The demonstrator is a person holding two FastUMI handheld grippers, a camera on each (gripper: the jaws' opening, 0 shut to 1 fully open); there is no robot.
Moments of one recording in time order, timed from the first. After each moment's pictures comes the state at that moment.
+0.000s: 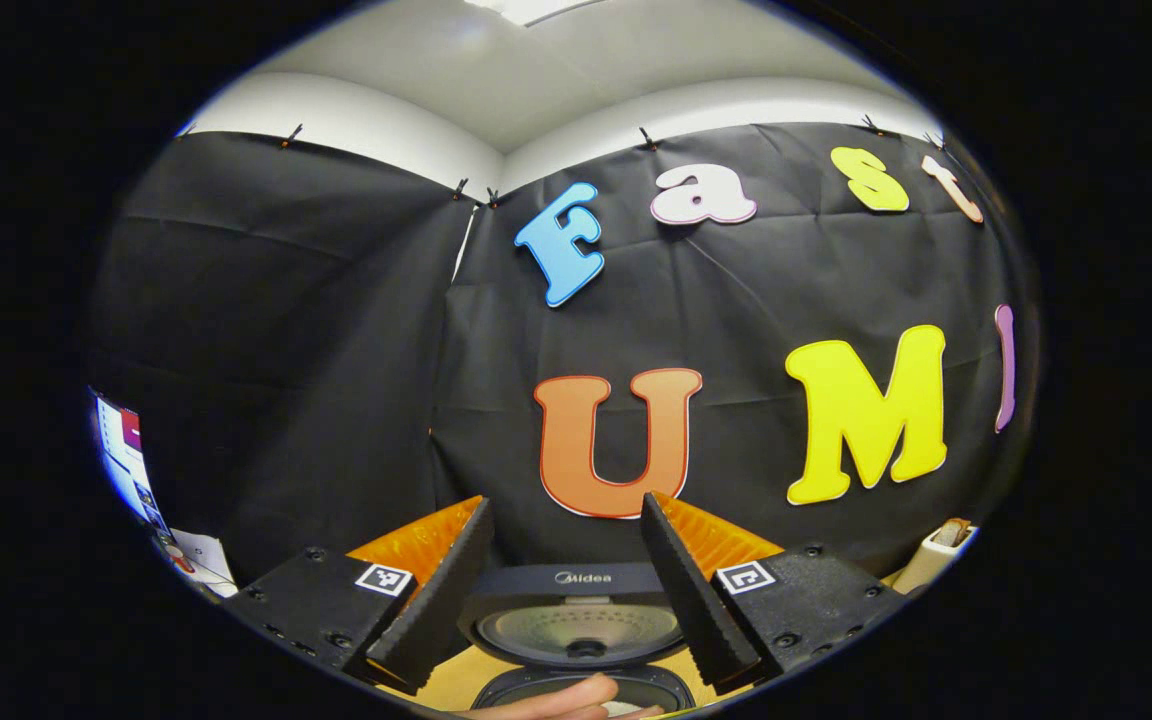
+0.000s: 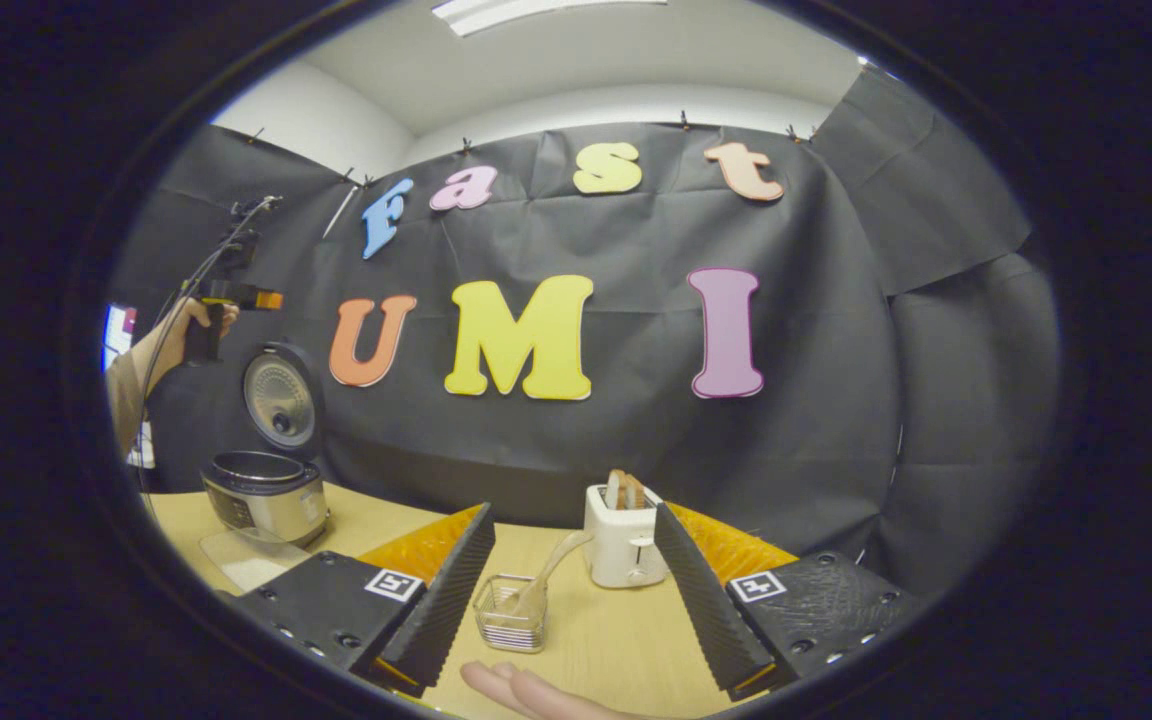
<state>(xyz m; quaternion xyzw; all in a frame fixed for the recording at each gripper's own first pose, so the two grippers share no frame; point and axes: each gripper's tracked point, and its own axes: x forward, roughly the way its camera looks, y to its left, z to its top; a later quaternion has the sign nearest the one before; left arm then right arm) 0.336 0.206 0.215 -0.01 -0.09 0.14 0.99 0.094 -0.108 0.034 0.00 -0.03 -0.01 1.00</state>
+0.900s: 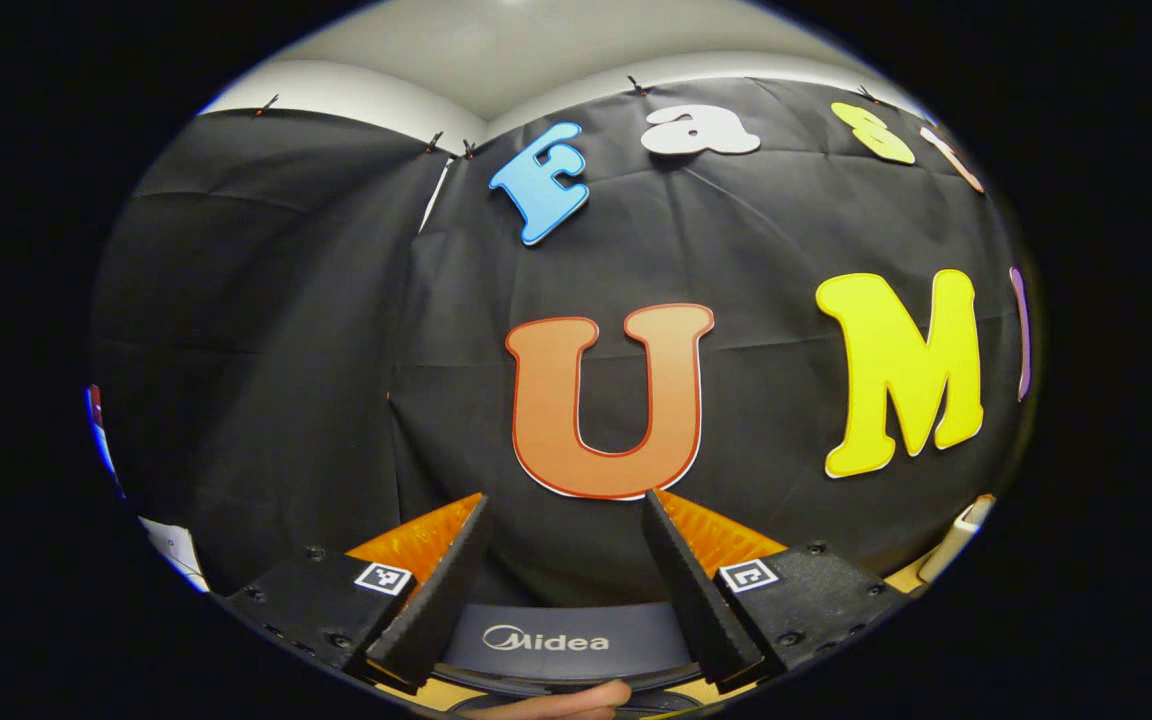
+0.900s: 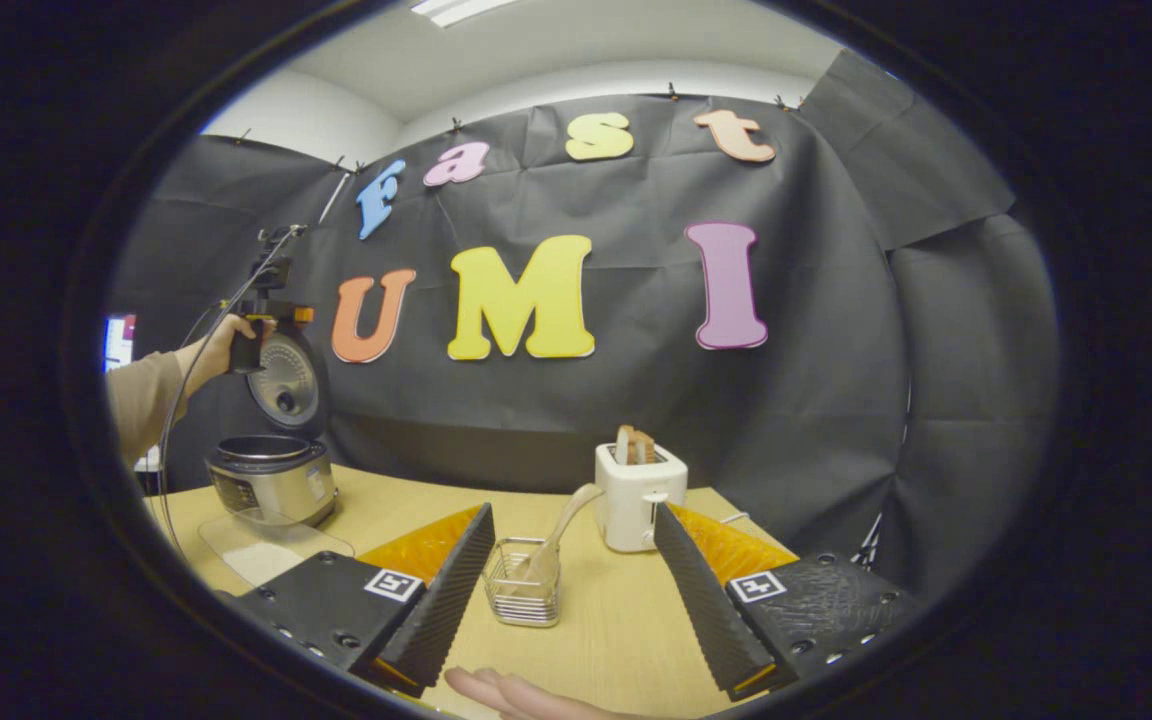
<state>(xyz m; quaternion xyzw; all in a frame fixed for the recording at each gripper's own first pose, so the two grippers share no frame) 0.432 0.214 0.157 -0.01 -0.04 0.11 0.99 0.097 -0.093 -0.025 0.03 0.02 0.01 1.00</state>
